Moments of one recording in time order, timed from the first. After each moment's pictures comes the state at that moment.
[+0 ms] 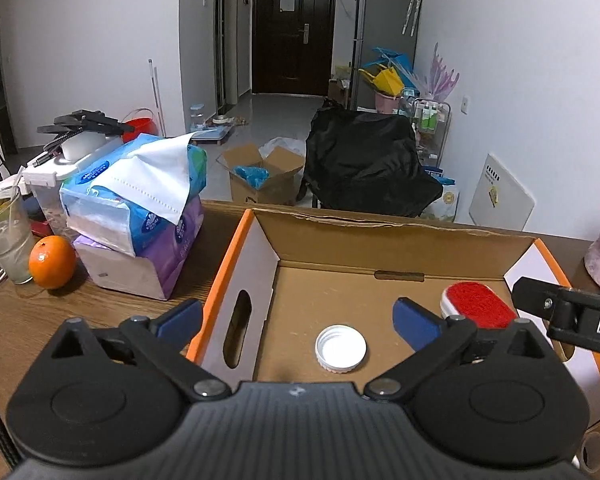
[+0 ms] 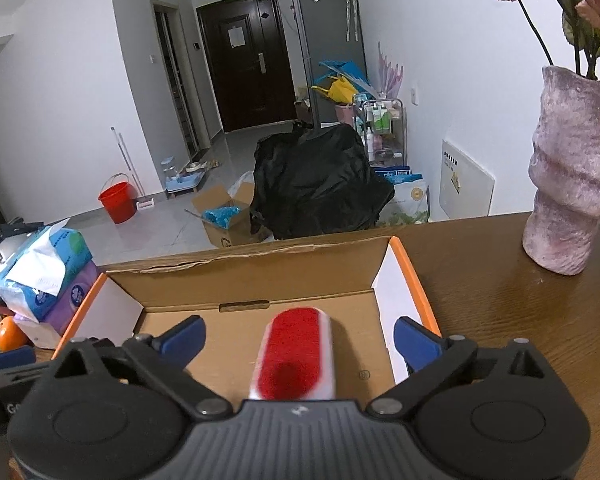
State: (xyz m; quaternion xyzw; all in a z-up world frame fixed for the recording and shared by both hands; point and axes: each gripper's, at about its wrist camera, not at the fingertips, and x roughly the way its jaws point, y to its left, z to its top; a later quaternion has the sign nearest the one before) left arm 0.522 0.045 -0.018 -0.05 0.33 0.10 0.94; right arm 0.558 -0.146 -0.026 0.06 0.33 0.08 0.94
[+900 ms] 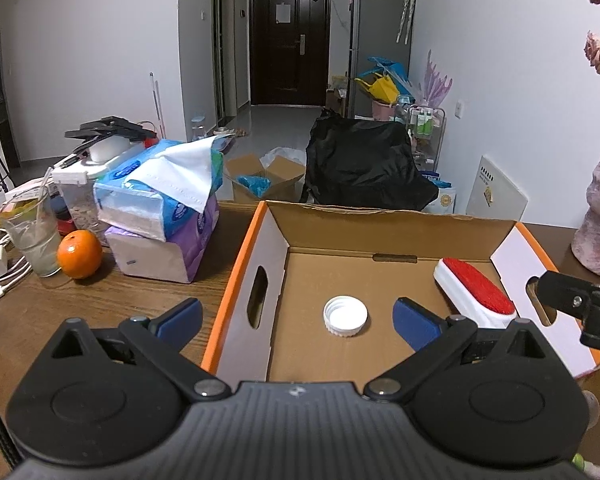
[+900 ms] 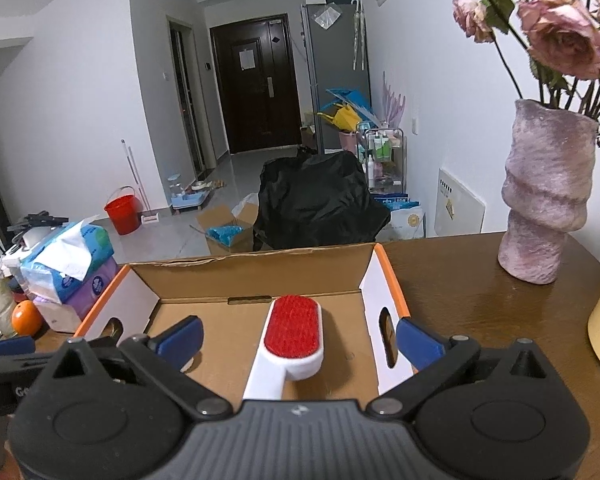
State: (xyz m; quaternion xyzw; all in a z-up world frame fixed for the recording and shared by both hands) left arm 0.467 0.043 -0.009 -0.03 0.31 0.10 0.95; right arm 0.492 -0.157 -0.010 0.05 0.29 0.08 0.95
